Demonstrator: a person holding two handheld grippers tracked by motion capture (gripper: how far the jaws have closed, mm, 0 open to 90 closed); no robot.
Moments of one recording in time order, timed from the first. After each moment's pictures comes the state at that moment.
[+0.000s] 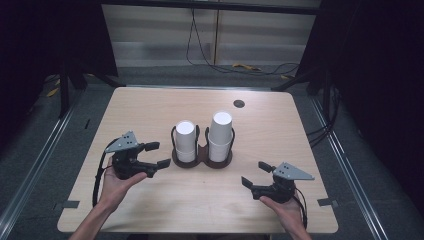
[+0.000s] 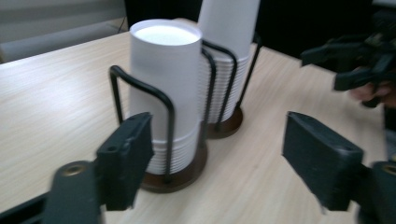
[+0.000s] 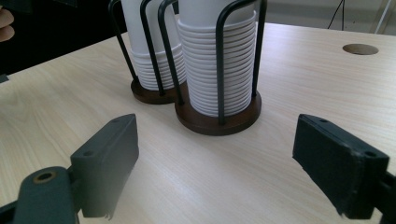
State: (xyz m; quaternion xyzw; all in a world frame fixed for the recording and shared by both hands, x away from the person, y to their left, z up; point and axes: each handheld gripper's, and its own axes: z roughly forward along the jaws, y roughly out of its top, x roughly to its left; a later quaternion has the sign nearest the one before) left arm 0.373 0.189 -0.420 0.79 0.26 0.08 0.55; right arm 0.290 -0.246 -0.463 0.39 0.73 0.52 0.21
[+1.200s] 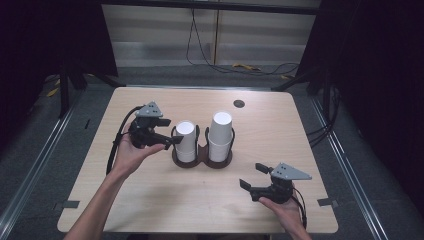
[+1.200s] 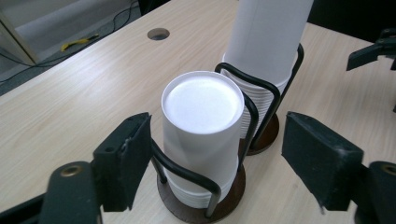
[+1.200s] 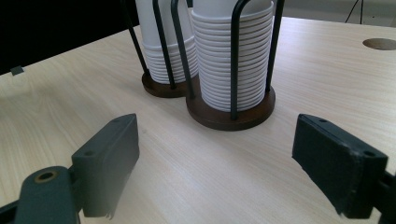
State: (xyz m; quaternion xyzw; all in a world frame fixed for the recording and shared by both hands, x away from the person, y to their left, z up) left arm 0.427 0.141 -0.366 0.85 0.25 0.10 0.45; right arm 0.290 -0.242 -0.467 0.38 0.74 0.52 0.19
